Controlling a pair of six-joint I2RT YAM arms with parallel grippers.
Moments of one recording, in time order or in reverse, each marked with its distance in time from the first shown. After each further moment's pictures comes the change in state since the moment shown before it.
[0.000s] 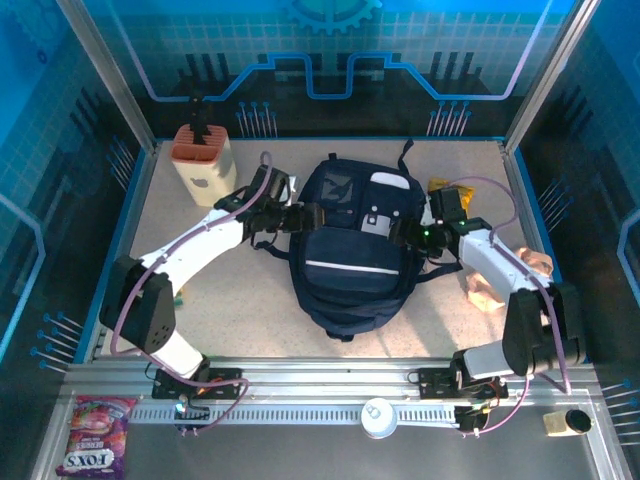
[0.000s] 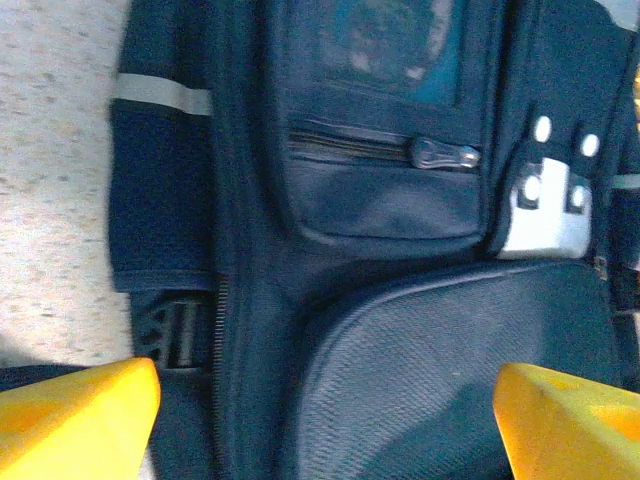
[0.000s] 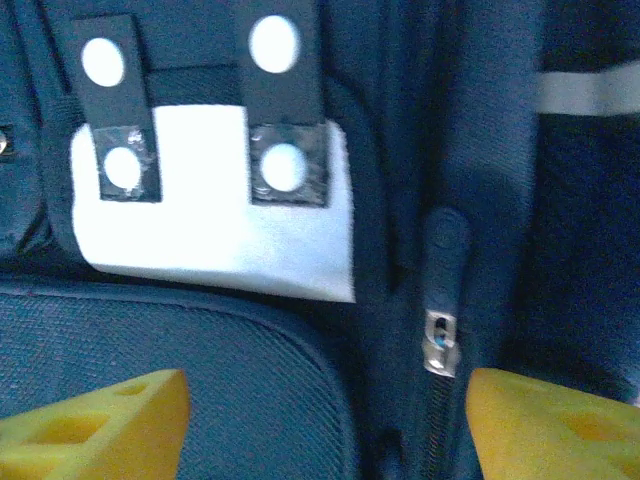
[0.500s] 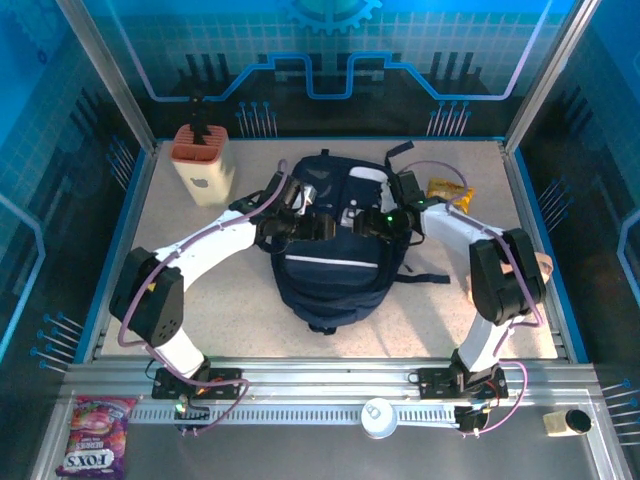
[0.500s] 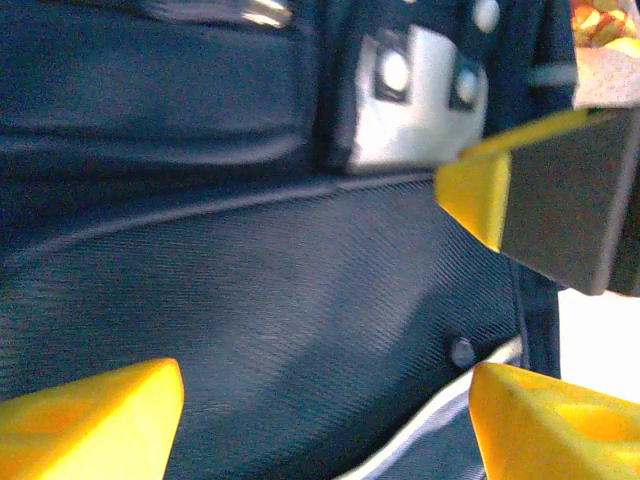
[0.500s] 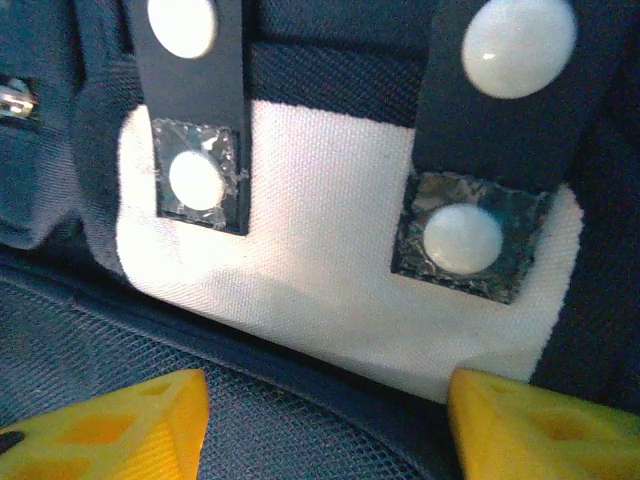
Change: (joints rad) left arm -0.068 0.063 0.019 -0.014 0.056 0.003; right arm 0.155 0.352 0.256 0.105 -0.143 -0.026
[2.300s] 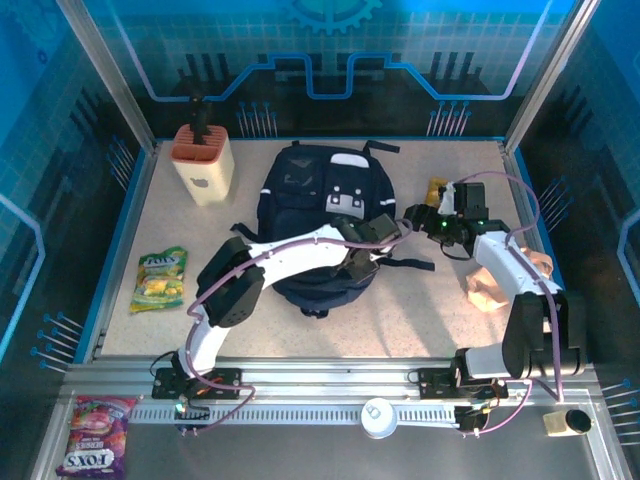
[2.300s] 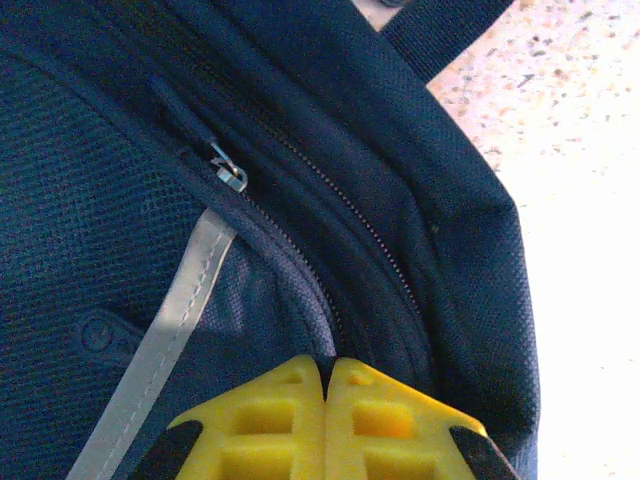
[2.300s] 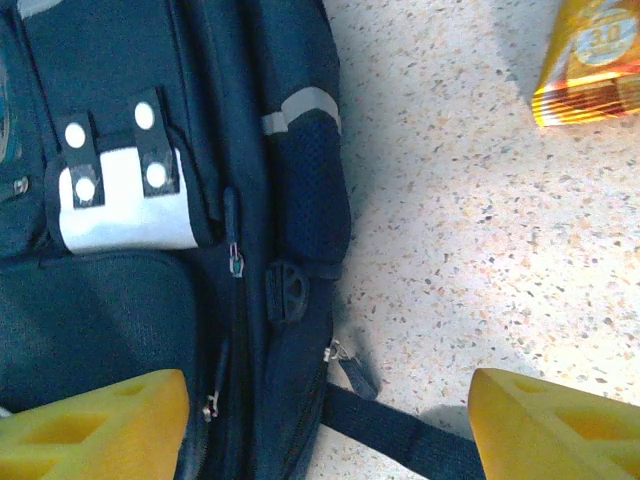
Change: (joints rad) left arm -0.406 0.413 0.451 -0.377 -0.512 0.541; right arm -0.301 -0.397 -0.282 0.032 0.032 -0.024
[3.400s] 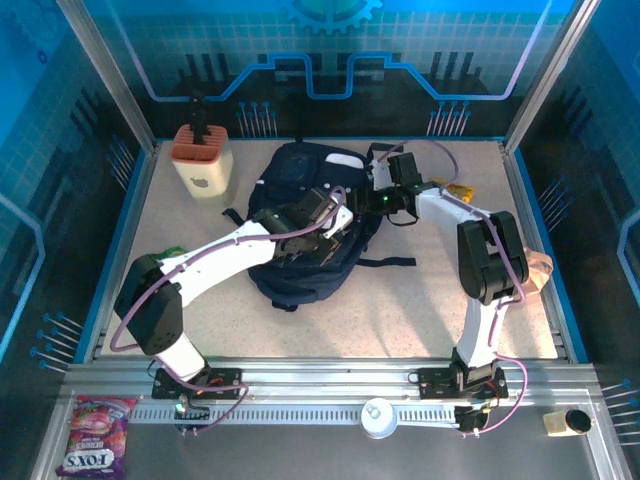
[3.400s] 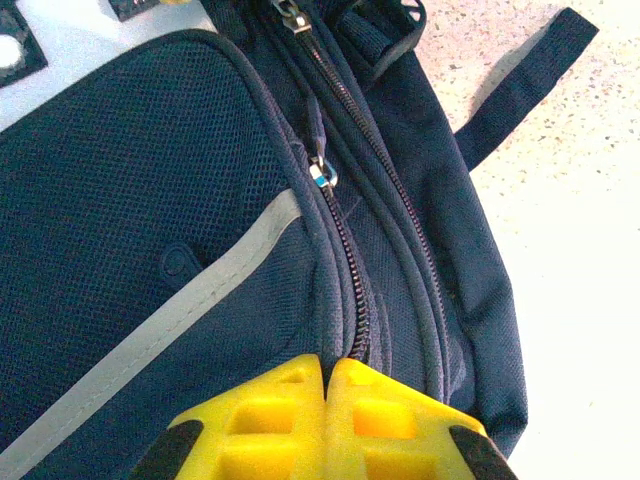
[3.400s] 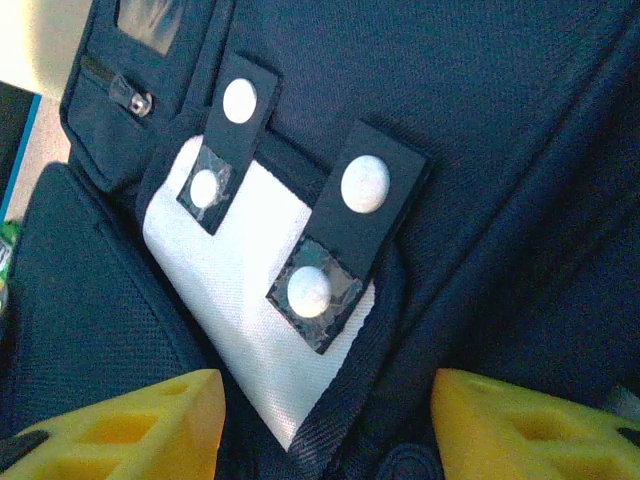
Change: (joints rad) left arm 0.189 -0.436 -0.375 0.216 0.191 -0.044; right arm 0.254 0.550 0.444 0.103 -0.168 -0.174
